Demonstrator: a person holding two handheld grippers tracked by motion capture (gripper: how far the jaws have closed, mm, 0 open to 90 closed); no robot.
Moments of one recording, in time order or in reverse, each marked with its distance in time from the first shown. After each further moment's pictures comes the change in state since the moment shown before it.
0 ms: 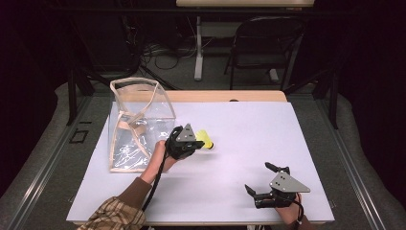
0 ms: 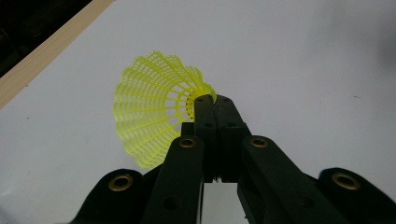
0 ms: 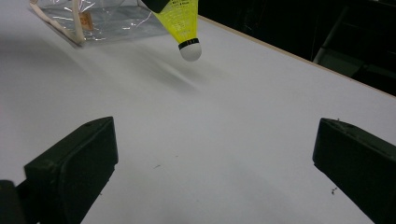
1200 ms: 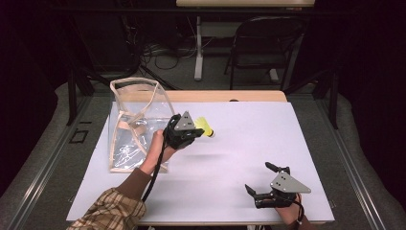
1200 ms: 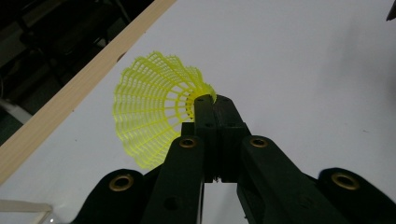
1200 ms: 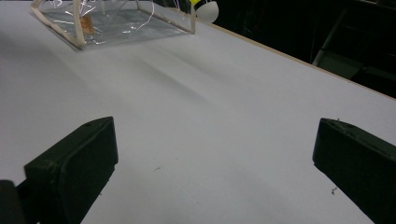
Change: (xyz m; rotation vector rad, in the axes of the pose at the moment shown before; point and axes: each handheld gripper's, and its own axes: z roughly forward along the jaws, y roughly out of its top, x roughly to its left) left arm 0.013 0.035 -0.024 -0.035 0.067 0.009; right arm 0.000 0.000 -0.001 -0.007 0.000 0.005
